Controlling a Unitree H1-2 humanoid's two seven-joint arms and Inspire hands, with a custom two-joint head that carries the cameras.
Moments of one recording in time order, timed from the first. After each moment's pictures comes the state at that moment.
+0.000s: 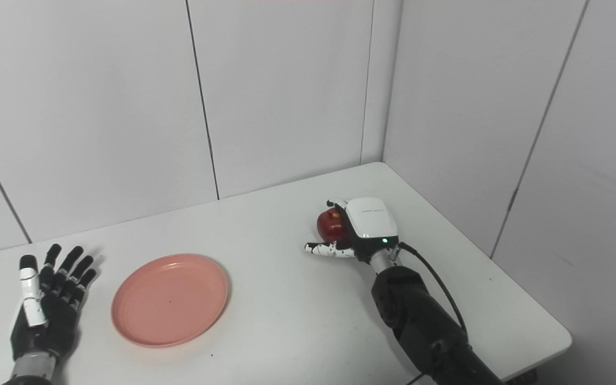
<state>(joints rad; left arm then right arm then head) -0.49 -0.03 0.13 0.66 -0.32 -0.08 -0.20 -0.33 -0.49 0.12 0.38 -0.88 0.11 -0.25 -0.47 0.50</state>
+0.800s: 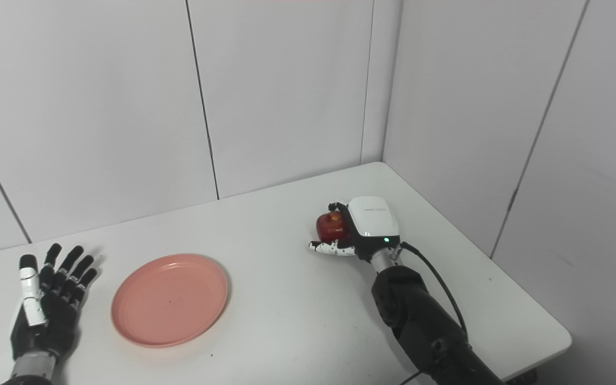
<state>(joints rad) -0.49 -0.03 0.13 0.65 -0.32 -0.08 -0.19 -0.34 -0.49 0.12 0.41 -0.84 0.11 -0.31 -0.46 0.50</state>
